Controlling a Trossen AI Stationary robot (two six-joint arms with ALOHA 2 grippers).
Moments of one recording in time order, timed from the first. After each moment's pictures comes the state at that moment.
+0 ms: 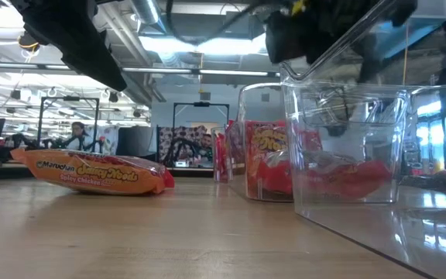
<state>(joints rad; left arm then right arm) -0.54 1.36 0.82 -0.33 -0.48 -0.62 0.22 1.79 1.32 -0.89 -0.18 0.29</state>
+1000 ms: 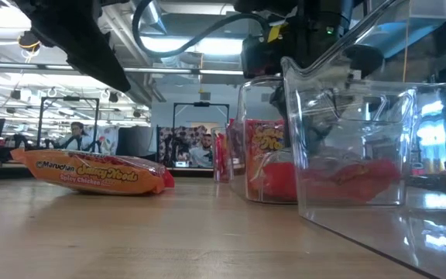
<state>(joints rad) -0.52 1.36 0.82 -0.32 -0.48 -0.60 0.26 1.96 1.35 -0.77 0.07 0.19</state>
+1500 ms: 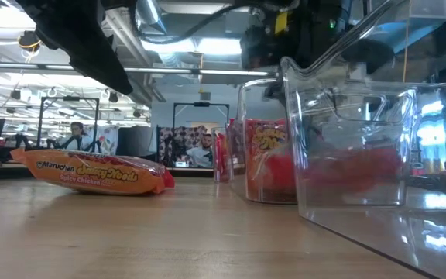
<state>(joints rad) -0.50 1.36 0.82 -0.32 -0.45 -0.59 0.26 1.92 1.41 -0.83 0.07 0.10</state>
